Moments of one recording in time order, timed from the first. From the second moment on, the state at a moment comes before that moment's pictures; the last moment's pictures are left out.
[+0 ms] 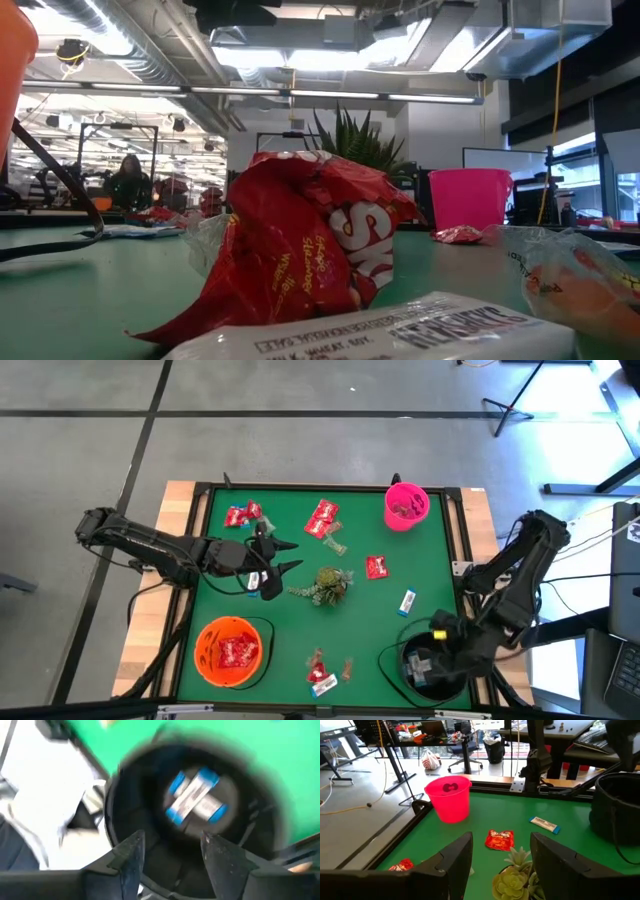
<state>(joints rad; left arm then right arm) -0.20 1.13 0.83 0.01 -0.53 -0.09 0.95 1.28 1.23 -1.10 0.05 1.68</state>
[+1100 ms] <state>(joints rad) -0.19 1.09 0.65 0.22 -0.43 -0.05 0.23 1.28 0.82 -1.03 -0.10 1.22</state>
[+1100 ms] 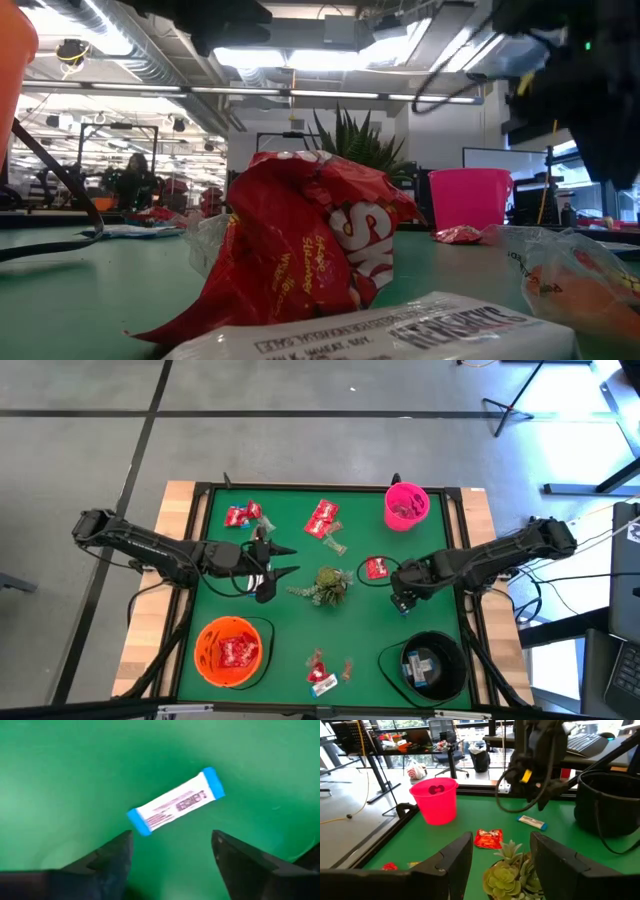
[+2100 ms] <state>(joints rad) -0.19 1.09 0.65 0.21 -0.44 -0.08 0.21 1.19 0.52 -0.74 -0.02 1.49</state>
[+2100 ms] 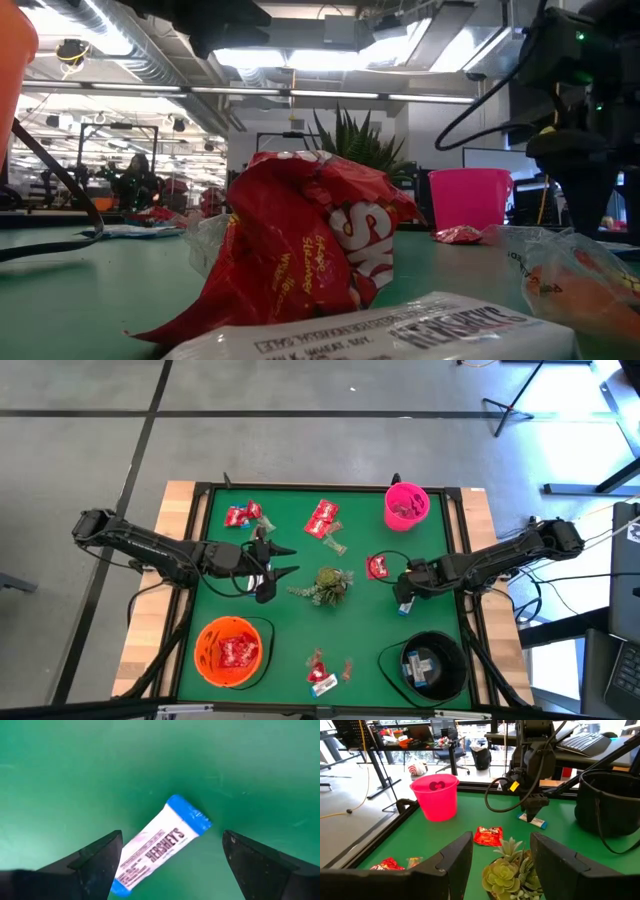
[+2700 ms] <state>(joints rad) -0.18 1.09 0.65 0.21 -0.45 -0.09 0.21 1.18 0.52 -0.89 0.01 1.47</state>
